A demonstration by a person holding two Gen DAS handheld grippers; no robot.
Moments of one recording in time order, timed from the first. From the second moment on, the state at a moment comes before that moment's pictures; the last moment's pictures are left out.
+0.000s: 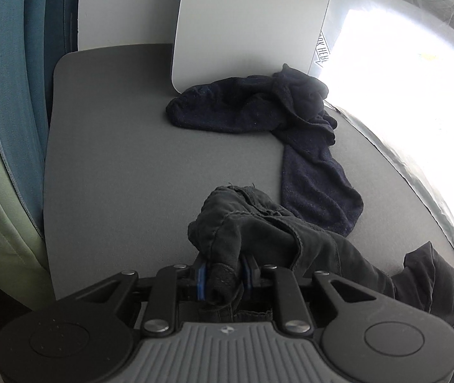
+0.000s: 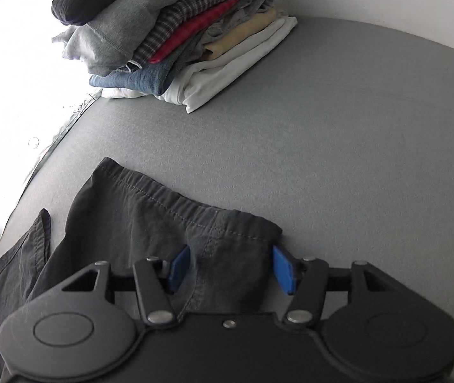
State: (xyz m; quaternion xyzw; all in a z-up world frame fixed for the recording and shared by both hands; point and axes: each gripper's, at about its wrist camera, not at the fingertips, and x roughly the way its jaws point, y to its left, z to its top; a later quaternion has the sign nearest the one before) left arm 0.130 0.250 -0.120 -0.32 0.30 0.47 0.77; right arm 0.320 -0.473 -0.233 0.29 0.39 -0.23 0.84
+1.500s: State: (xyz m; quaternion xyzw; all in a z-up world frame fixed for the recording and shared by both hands) left arm 0.134 0.270 -0.089 -0.32 0.32 0.38 0.81; right arm 0.342 -0.376 -0.166 0.12 0.40 -0.20 0.89
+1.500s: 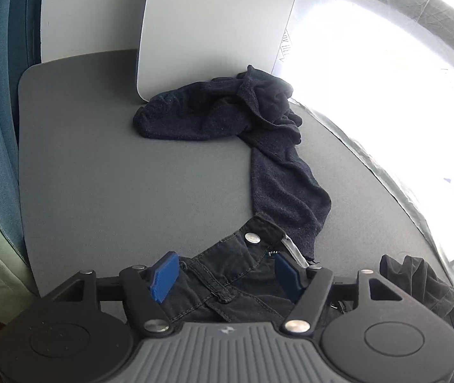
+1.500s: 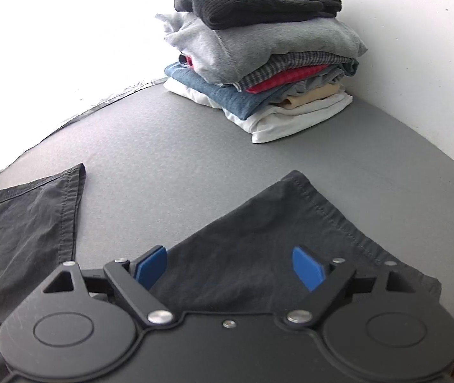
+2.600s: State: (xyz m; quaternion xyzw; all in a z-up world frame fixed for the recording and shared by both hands) left arm 0.448 0.229 -0.209 -0.47 0.43 0.11 0.76; right arm 0.568 -0.285 -0.213 0.16 0.46 -0.06 0.87
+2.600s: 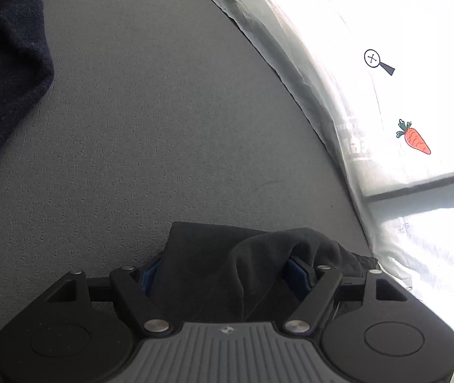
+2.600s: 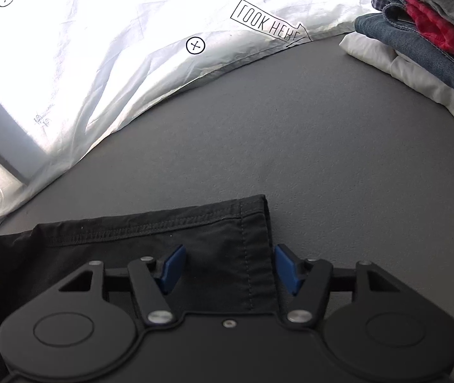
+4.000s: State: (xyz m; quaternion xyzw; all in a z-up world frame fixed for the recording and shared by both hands) left arm 0.372 0.022 -0.209 -0.25 0.56 -0.11 0.78; right arm 0.393 -0.376 -0.175 0.24 0.38 -0.15 0.88
